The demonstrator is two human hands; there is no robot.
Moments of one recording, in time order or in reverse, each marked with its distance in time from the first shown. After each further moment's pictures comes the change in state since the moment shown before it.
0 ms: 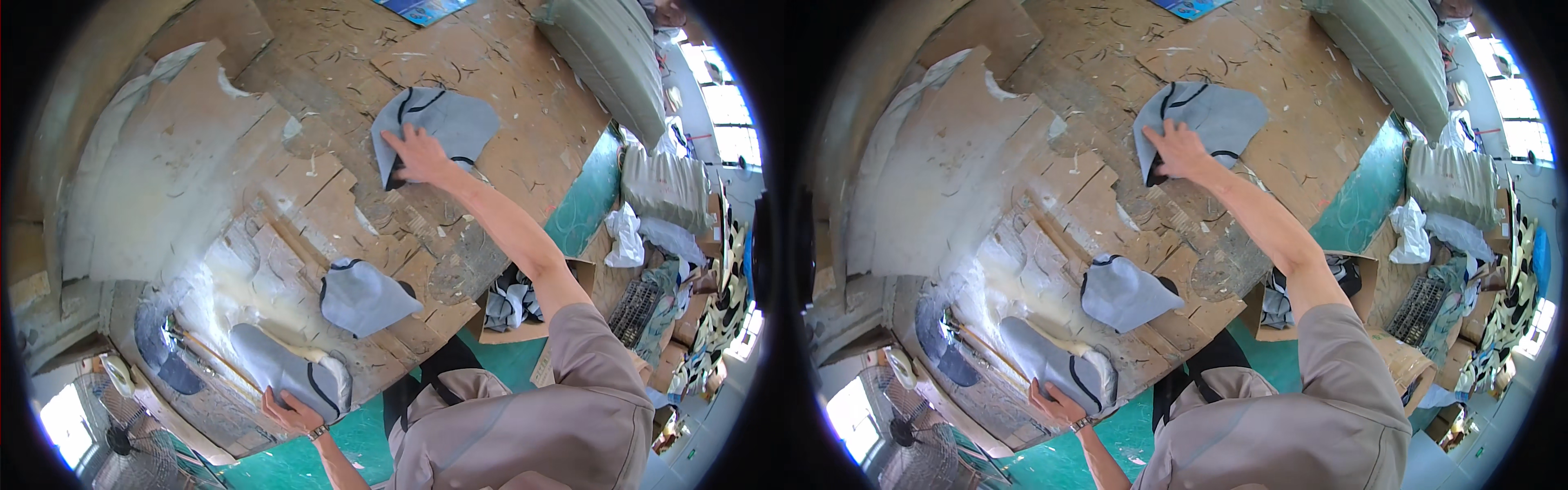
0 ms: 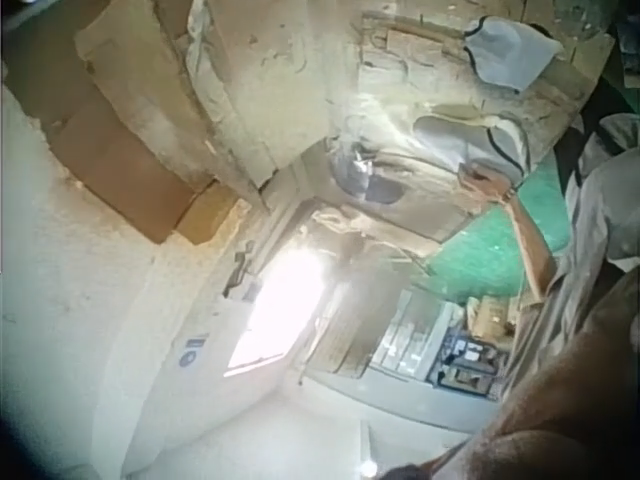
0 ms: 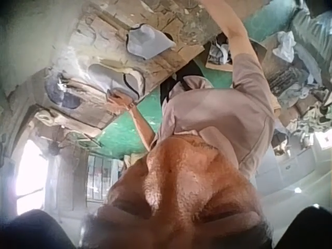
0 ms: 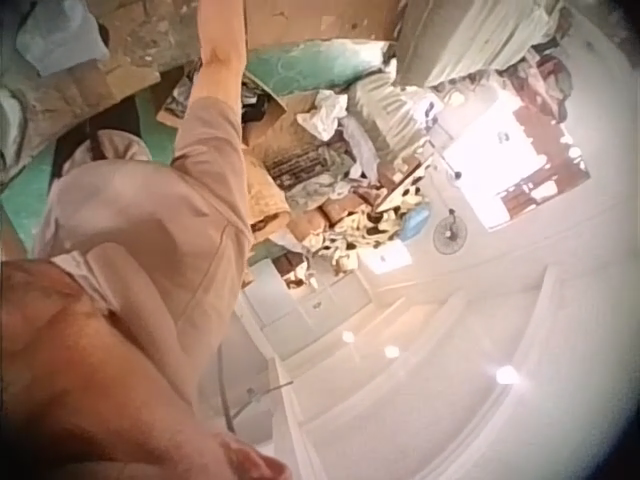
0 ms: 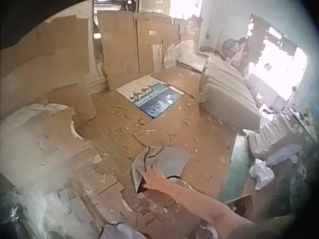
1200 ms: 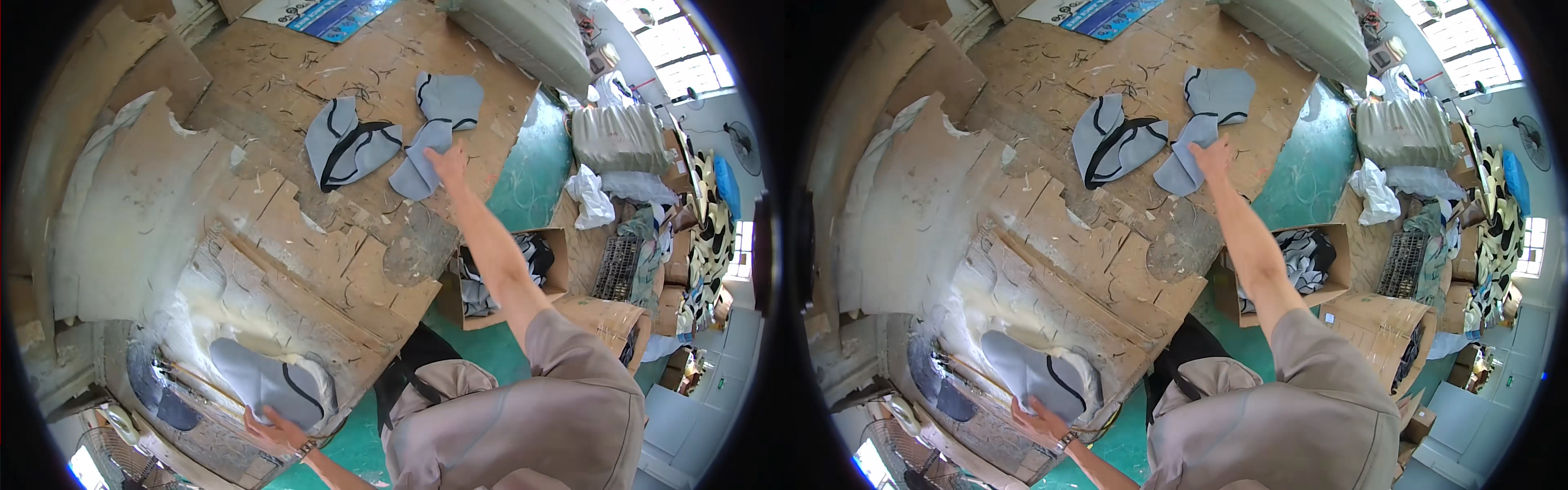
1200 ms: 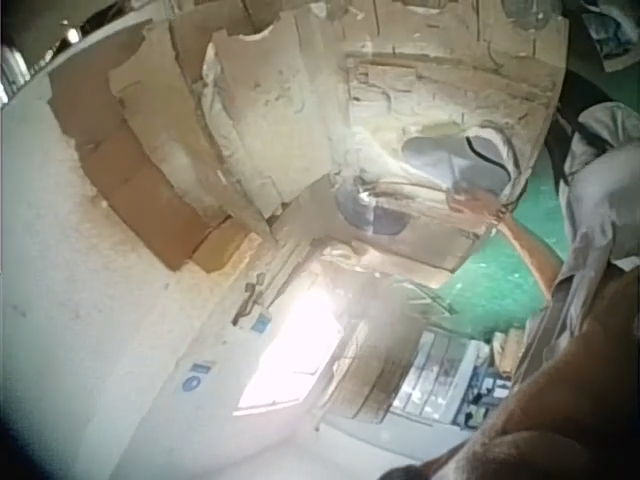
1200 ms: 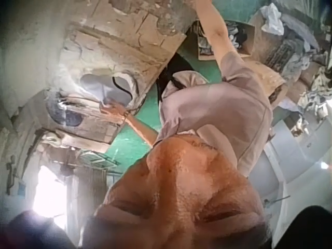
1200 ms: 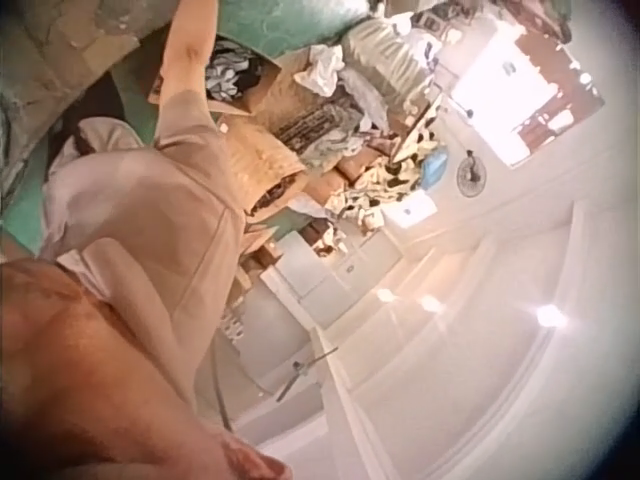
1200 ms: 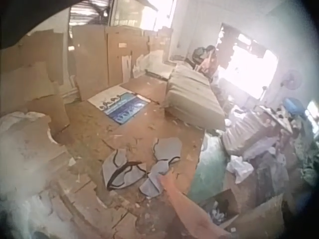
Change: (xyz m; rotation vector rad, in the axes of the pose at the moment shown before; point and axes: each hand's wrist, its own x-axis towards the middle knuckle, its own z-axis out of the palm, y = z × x) left_hand -0.001 -0.013 -0.025 -0.031 -0.038 0.126; right_hand -0.182 0.140 0.028 0.117 0.719 1.200
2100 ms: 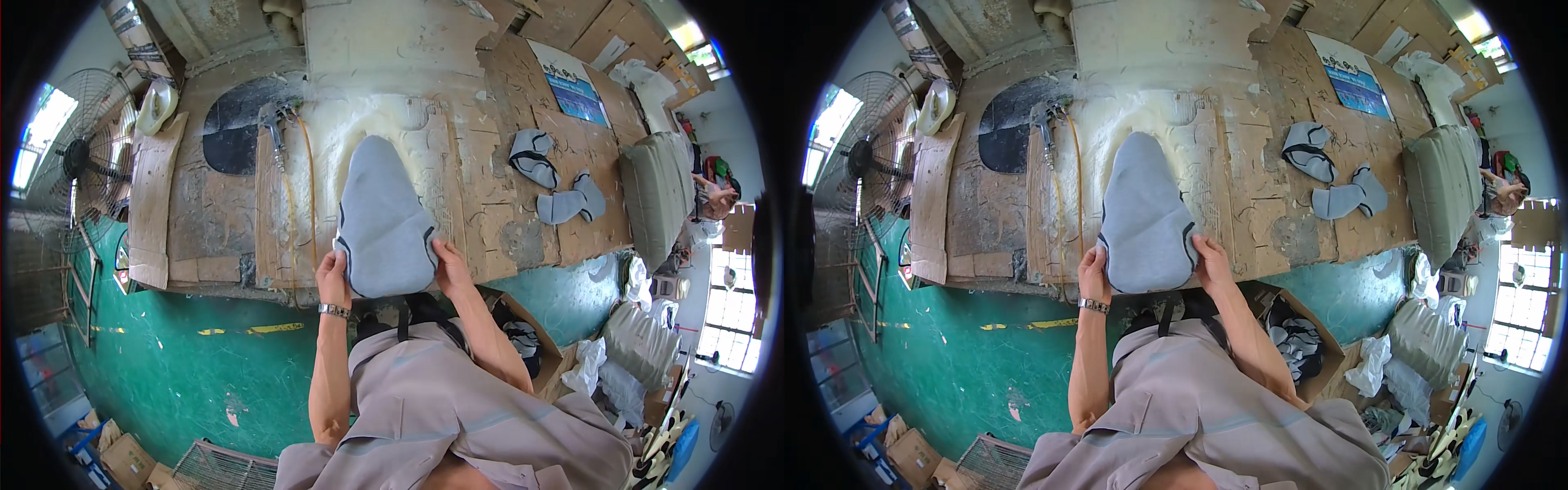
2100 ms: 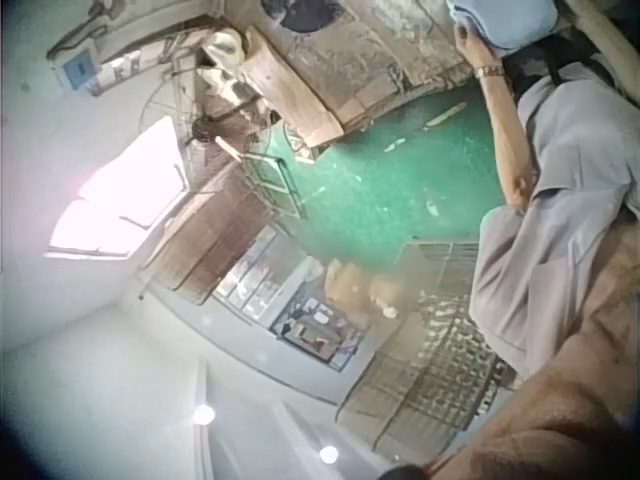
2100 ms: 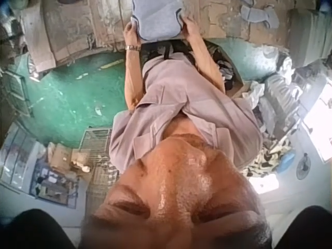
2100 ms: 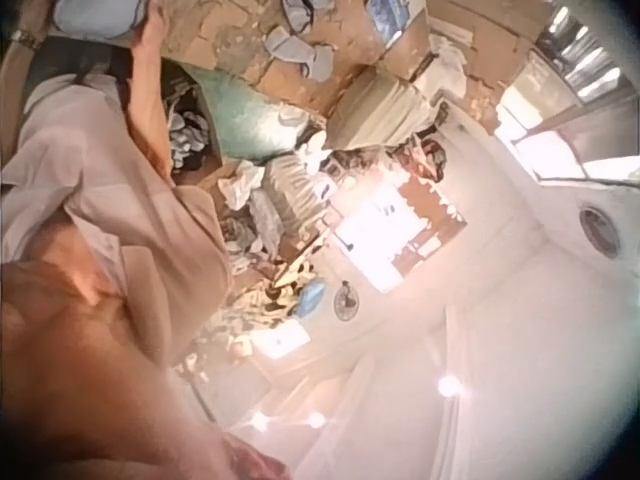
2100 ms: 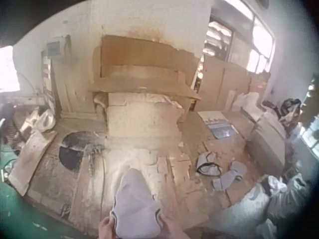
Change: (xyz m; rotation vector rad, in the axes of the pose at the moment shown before) left_hand -0.128 -0.134 -0.011 -1.802 -0.095 -0.882; right_hand -0.486 -0.070 -0.283 1.056 -1.759 0.530
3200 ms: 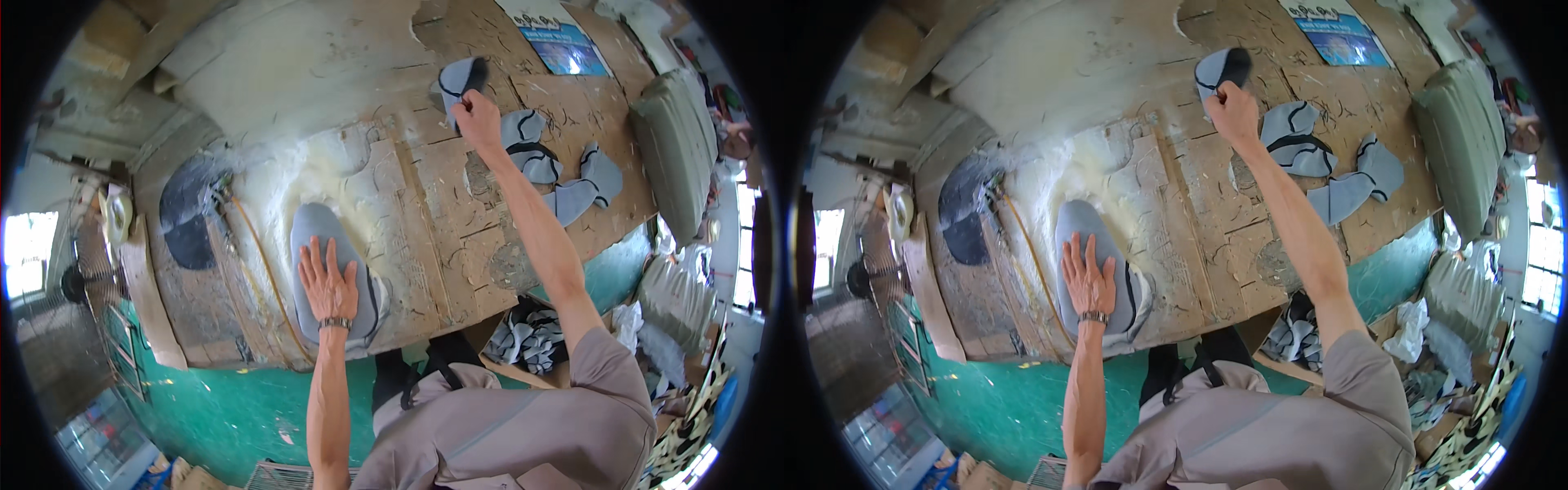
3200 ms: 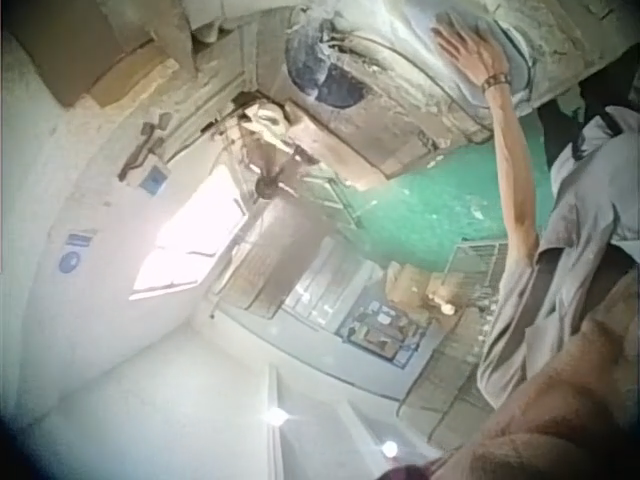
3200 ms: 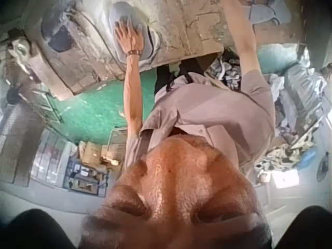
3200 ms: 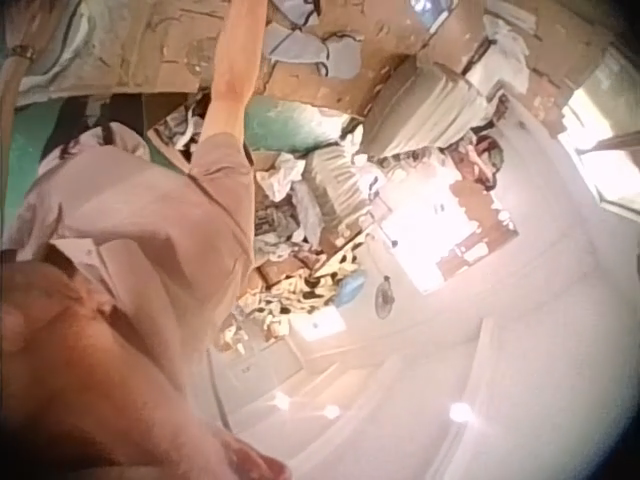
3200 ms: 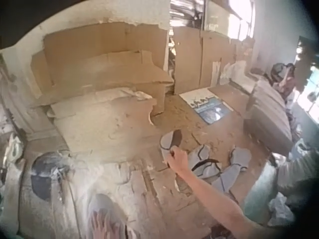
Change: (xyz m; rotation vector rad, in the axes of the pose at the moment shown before) left_hand 0.107 -0.015 0.200 1.929 -0.075 0.713; right_hand 0.281 -0.362 -0.015 -1.266 0.404 -0.894
